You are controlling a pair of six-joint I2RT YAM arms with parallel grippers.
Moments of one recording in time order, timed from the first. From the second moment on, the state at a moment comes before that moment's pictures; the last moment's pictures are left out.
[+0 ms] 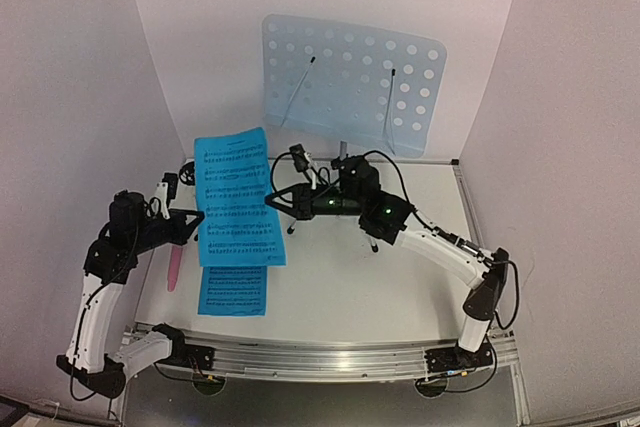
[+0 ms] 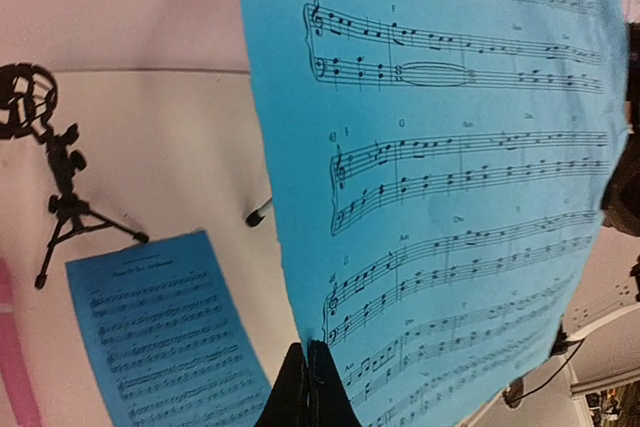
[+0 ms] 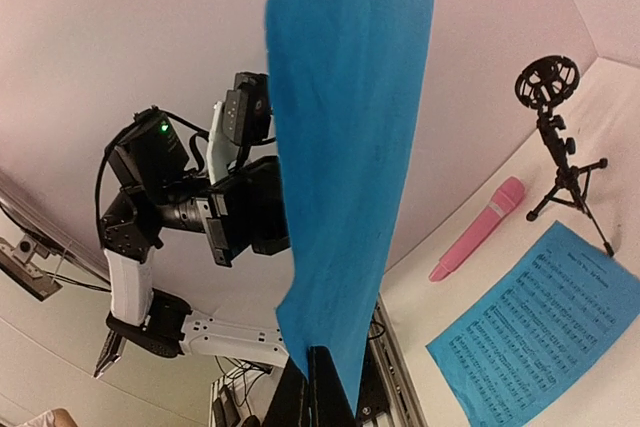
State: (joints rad) left arm -0.31 0.91 1.29 -0.87 0.36 -0.32; right arm 0.95 1.85 1.90 -0.13 -0.54 0.74
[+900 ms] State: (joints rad) left arm -0.27 1.29 1.19 -1.12 0.01 -0.08; right arm 1.00 2.35 1.94 -0.20 -0.41 1.03
